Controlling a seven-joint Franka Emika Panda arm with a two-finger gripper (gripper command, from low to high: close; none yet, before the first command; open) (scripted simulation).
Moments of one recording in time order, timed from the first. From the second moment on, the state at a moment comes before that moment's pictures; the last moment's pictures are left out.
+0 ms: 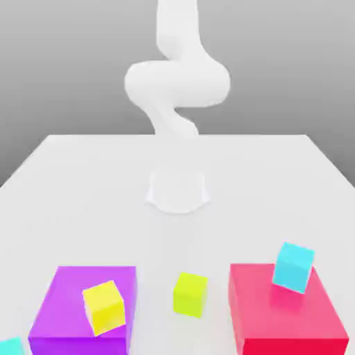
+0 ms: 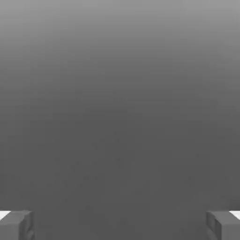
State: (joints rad) arm 0.08 -0.73 -0.07 -2.33 0.04 2.33 0.69
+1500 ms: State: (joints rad) arm 0.41 0.23 -0.28 -2.73 0.28 2.96 -0.62
